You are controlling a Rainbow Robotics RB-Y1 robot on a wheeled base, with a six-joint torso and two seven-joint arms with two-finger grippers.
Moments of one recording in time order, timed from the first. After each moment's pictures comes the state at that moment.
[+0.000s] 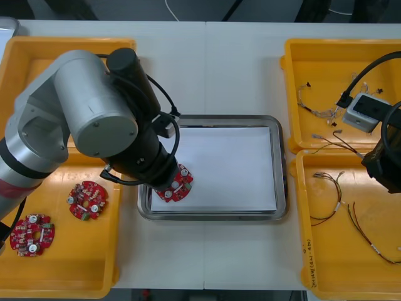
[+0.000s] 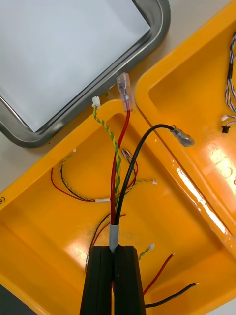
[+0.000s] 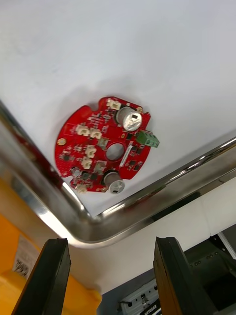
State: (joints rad) right arm -0.37 -0.99 -0.05 -2.42 -1.11 1.92 1.63; left arm -0.70 0.60 -0.53 -2.04 0.88 1.86 -0.97
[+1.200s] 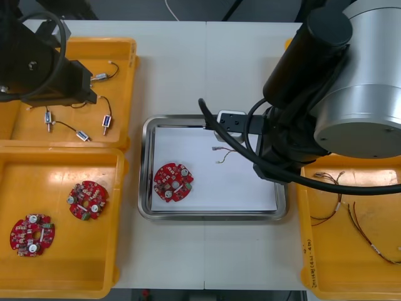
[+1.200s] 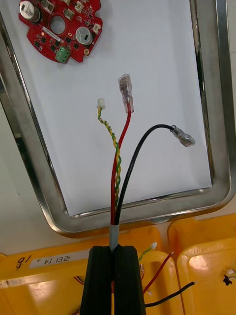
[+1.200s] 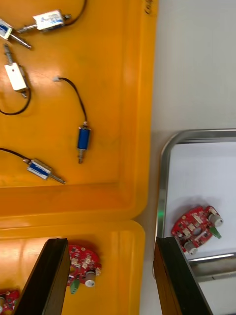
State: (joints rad) right arm -0.90 -0.73 0.61 -2.24 -0.96 1.92 1.63; left arm -0.70 0.72 -0.01 -1.97 0.85 1.91 -0.97
